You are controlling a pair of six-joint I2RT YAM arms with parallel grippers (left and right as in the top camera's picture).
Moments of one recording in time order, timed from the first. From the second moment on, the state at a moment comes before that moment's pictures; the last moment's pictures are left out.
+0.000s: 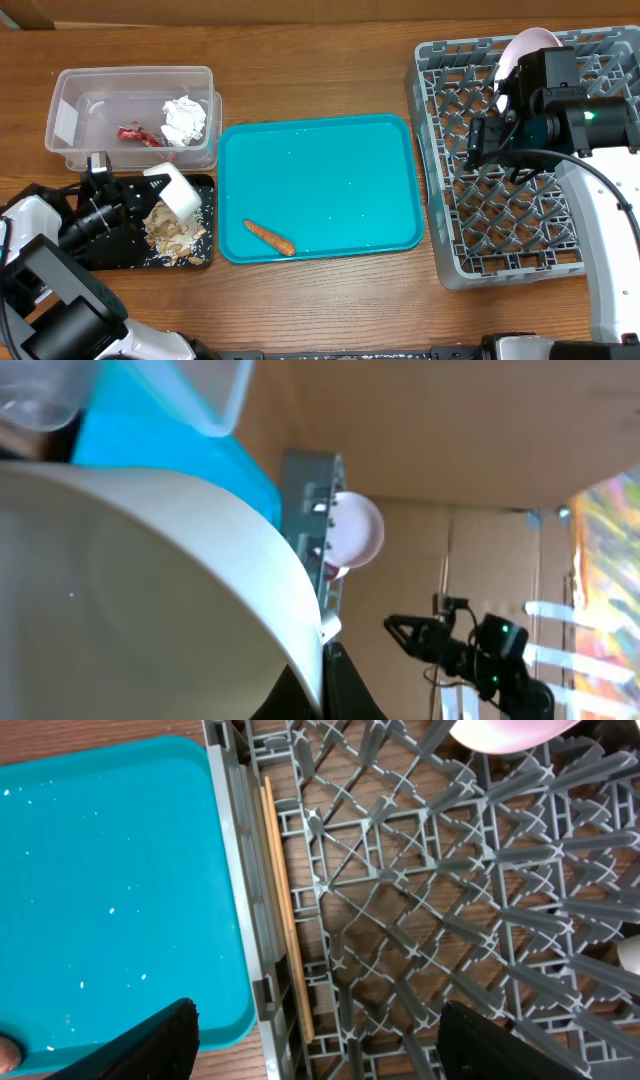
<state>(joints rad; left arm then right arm) 0.74 1.80 1.10 -1.23 1.37 0.34 0.06 1.50 1.57 -1.29 0.01 0.15</state>
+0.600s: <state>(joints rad) 0.54 1.80 1.18 -1.48 1.37 0.65 0.06 1.50 1.57 -1.29 0.01 0.15</state>
